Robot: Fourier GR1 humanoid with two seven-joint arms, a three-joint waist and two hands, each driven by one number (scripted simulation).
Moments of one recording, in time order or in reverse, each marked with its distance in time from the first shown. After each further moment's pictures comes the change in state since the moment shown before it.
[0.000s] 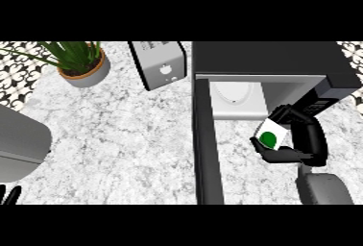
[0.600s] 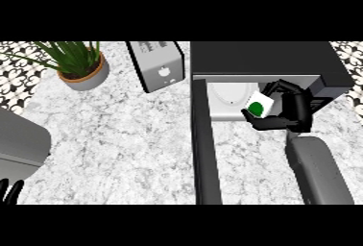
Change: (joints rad) left arm -0.054 0.016 0.051 0.059 0.025 -0.039 0.002; right arm -0.283 -0.005 -0.076 0.333 0.042 -0.064 -0.103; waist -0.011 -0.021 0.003
